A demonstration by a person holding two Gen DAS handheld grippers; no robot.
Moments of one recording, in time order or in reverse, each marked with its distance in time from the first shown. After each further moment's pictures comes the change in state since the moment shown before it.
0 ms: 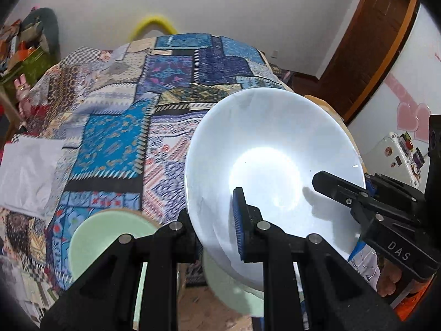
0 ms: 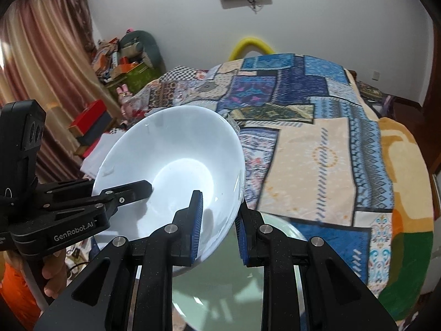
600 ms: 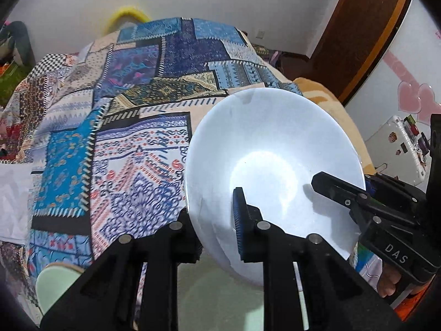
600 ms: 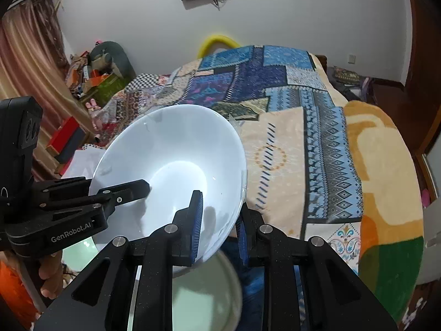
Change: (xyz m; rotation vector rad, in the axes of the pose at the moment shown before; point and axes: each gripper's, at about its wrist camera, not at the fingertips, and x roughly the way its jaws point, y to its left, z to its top) left arm 0.093 -0.061 0.048 0.095 0.085 -0.029; right arm 0.001 -0.089 0.012 0.108 -0.002 -0.076
